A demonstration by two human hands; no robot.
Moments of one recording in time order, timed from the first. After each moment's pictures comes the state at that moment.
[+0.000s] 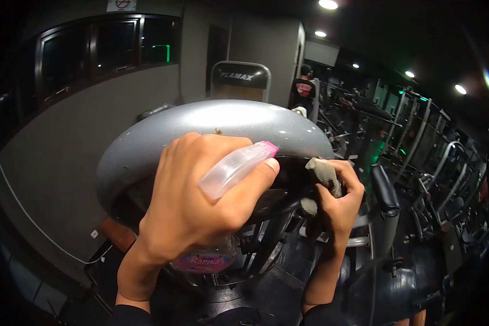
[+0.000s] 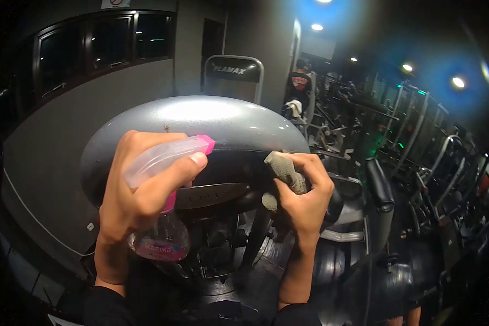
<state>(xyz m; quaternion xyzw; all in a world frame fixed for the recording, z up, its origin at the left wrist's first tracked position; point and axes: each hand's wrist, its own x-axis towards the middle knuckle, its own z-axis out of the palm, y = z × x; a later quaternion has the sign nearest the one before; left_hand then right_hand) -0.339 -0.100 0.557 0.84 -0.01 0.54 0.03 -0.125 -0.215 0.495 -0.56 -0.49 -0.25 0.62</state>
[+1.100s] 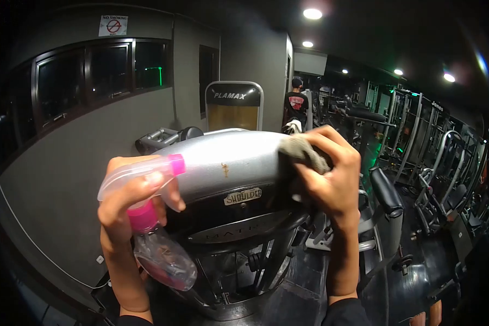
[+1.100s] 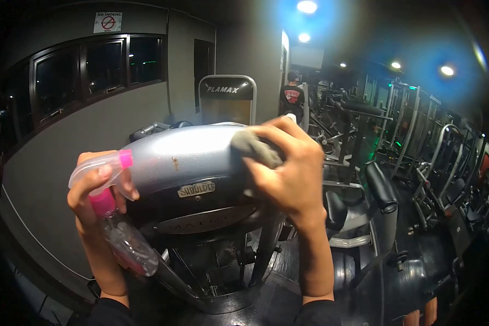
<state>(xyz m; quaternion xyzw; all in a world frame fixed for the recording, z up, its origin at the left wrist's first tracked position) -0.397 -0.048 0.582 0.77 0.03 0.47 0.42 -0.143 -0.188 0.571 -0.54 -0.59 -0.34 0.50</state>
